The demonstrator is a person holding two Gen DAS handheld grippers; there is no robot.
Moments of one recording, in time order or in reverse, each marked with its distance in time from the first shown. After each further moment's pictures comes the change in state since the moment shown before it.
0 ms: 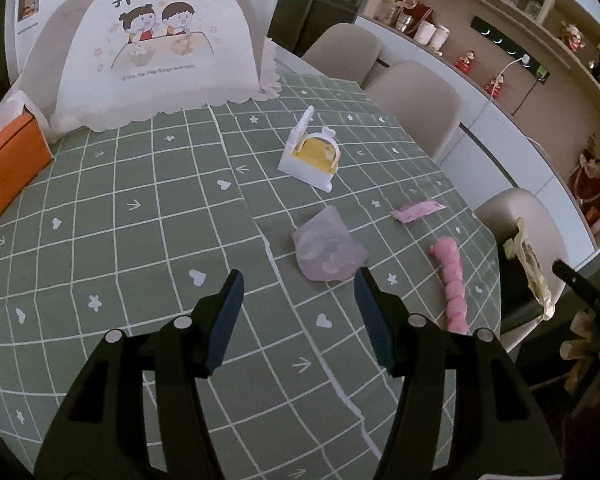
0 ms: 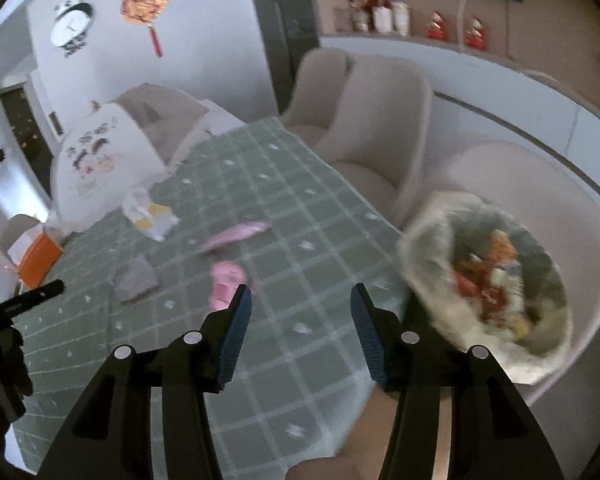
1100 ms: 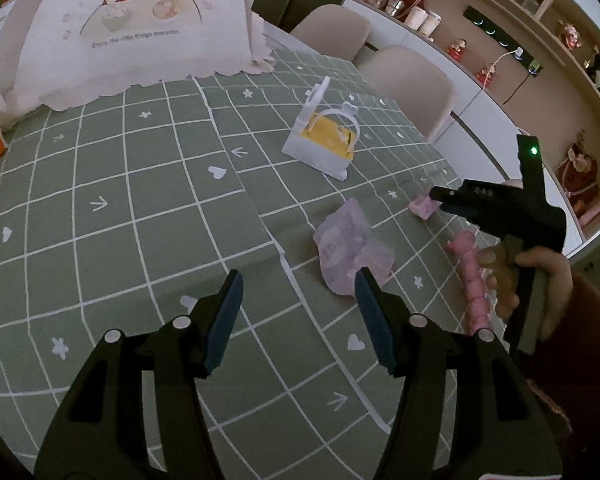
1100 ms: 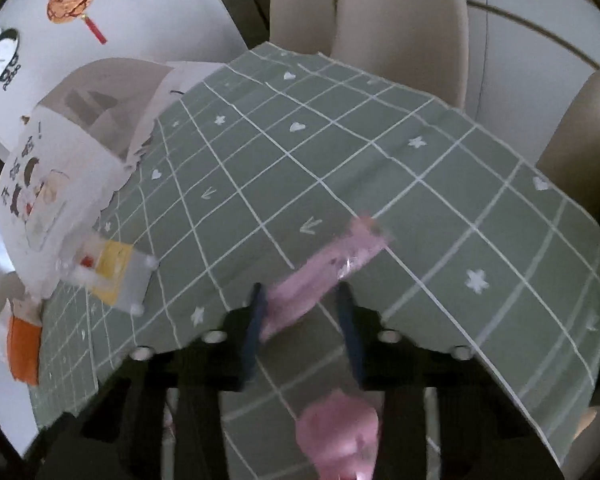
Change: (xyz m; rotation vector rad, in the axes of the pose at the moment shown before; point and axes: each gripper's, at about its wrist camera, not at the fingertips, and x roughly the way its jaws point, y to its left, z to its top) left arm 0.059 0.035 0.010 -0.001 0.067 -0.106; right arm 0.227 0.064 0.055 0.260 0.249 0.017
